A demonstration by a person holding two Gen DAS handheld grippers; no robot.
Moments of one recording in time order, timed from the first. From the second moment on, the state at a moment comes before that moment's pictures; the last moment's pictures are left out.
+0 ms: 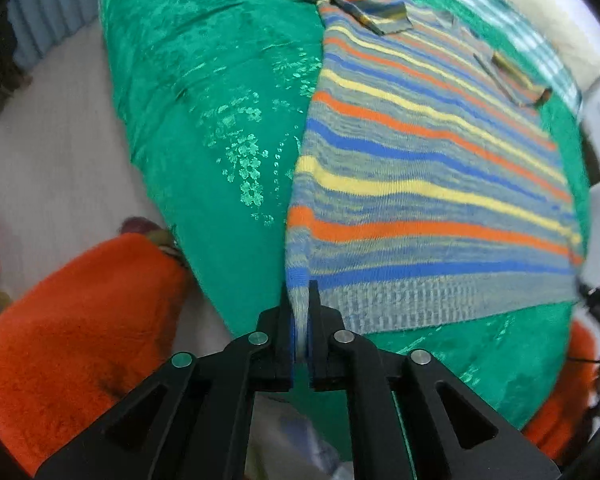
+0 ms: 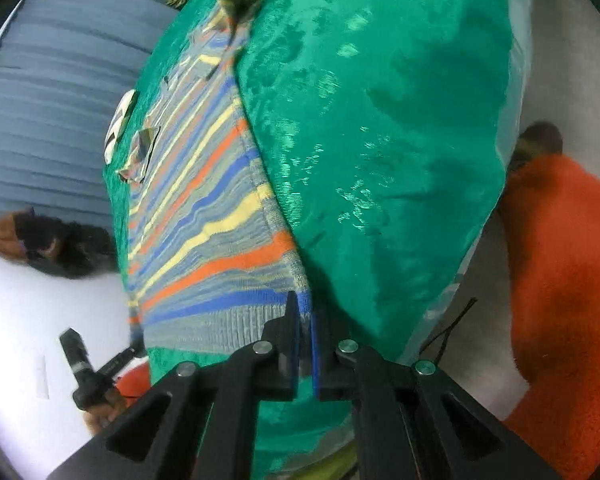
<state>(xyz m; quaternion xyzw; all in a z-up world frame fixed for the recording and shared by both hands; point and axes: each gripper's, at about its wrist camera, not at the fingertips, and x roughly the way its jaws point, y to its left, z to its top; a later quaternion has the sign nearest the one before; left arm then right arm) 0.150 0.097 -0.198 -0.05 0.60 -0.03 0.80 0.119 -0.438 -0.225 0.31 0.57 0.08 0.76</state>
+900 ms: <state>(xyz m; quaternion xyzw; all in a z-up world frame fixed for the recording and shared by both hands) 0.160 0.063 -0.175 -0.05 0.51 0.01 0.86 0.431 -0.301 -0.191 -0.13 0.51 0.12 0.84</state>
